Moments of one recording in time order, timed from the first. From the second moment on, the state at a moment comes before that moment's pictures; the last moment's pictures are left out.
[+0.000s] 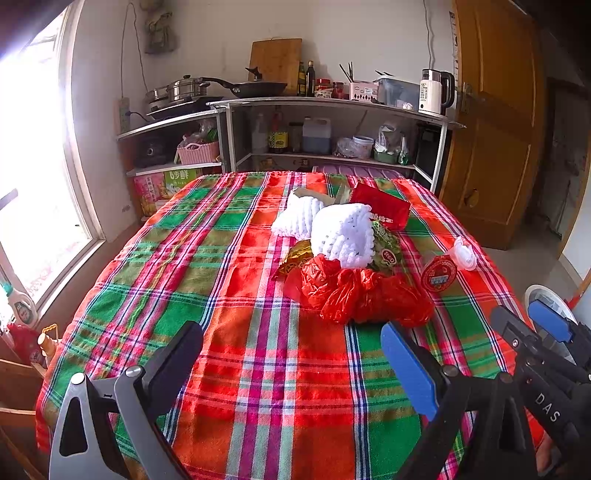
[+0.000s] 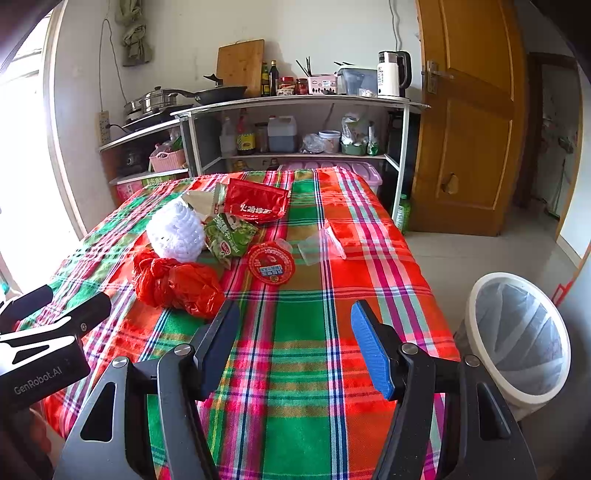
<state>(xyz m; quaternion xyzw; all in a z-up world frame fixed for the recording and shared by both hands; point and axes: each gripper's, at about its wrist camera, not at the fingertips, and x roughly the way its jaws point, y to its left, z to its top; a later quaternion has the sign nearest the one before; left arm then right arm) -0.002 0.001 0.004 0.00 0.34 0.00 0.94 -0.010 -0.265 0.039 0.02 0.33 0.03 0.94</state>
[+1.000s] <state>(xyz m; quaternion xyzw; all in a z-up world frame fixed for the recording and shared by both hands) -0.002 0.002 0.004 0.00 0.34 0.00 0.94 -0.011 -0.266 0.039 0.02 0.33 0.02 0.94</state>
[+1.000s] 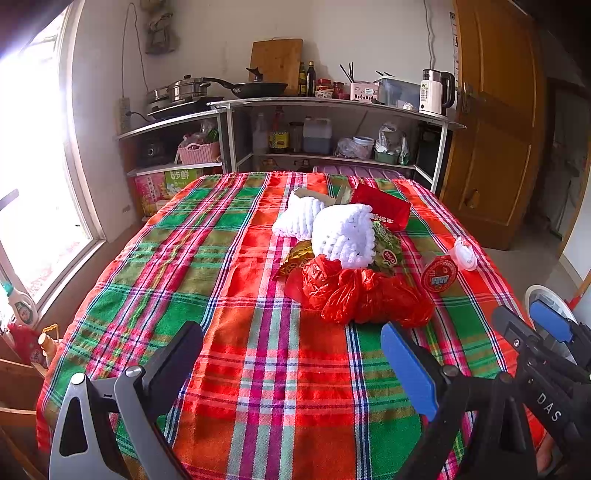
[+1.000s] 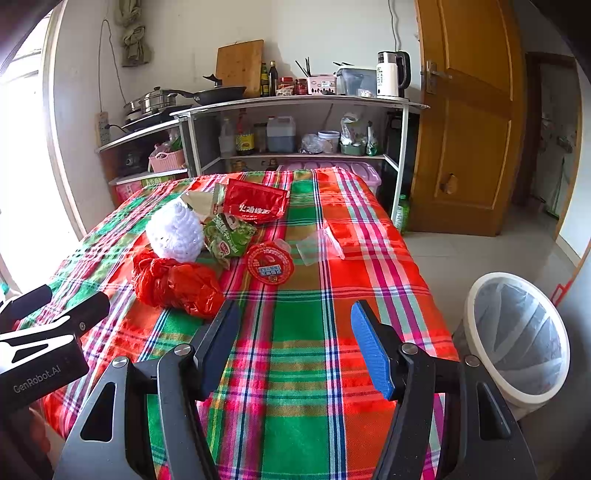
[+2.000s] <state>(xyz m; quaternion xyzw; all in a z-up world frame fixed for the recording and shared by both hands) 0.053 0.076 0.012 -0.05 0.35 -0.05 0.93 0.061 -0.200 0.024 -0.04 0.38 0.28 0.88</state>
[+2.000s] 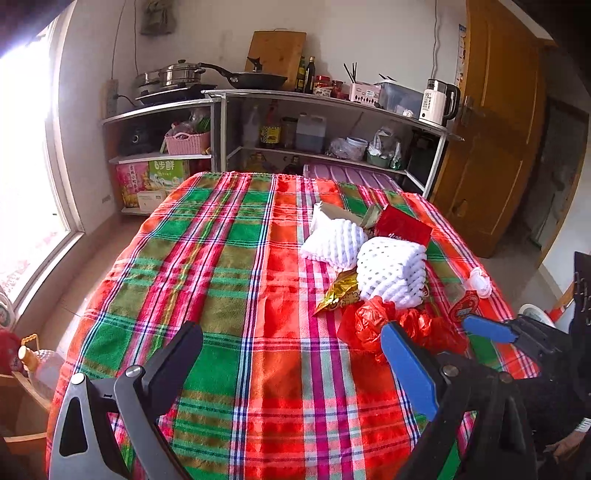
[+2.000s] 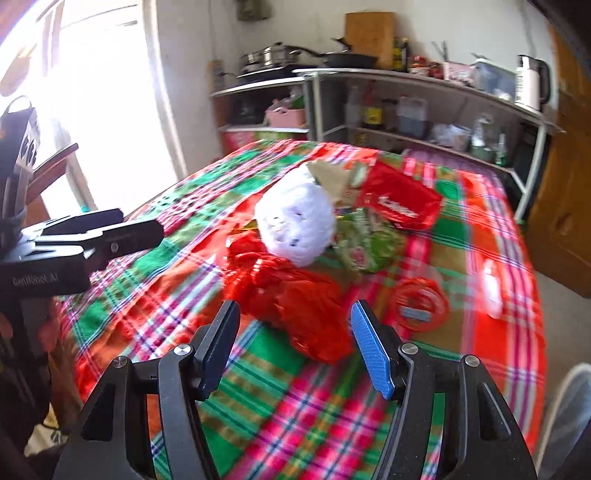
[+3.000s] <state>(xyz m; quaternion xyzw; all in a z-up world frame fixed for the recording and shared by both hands) 0.077 0.083 0.007 -0.12 0.37 -0.13 0.91 0.053 -0.208 0.024 -0.10 0.37 0.30 0.88</state>
